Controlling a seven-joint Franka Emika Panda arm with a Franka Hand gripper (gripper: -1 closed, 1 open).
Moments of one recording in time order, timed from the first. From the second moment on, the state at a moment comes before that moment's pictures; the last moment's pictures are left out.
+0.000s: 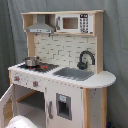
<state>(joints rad) -0.35 -1.51 1.60 -2.29 0.11 2.87 0.10</state>
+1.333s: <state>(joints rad) -0.35 -1.51 1.68 -2.30 0.11 2.70 0.50</state>
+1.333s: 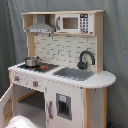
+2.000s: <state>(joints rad) -0.35 -1.51 1.70 -2.32 0.10 2.54 0.63</state>
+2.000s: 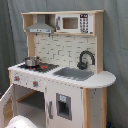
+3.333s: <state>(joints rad) -0.49 -1.50 1.79 -2.39 -0.05 2.54 0.70</state>
